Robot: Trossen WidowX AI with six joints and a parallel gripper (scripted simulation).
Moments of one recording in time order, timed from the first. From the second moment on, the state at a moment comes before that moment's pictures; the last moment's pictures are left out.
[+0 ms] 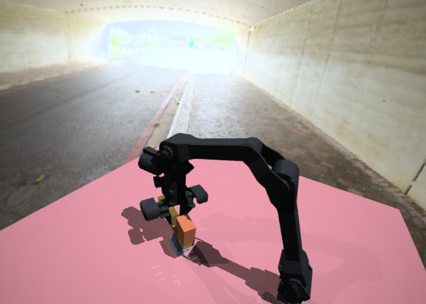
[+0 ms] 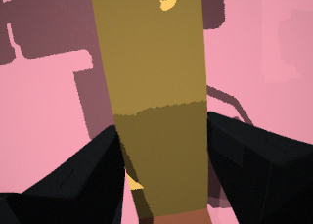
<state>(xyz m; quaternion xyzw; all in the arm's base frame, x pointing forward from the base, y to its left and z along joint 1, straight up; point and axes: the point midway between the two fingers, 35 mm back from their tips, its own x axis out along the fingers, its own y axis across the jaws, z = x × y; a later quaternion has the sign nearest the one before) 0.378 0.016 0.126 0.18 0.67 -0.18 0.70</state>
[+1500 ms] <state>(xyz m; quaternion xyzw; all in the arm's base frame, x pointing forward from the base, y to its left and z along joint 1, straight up) 0.378 0.016 0.123 0.18 0.67 -0.18 0.70</state>
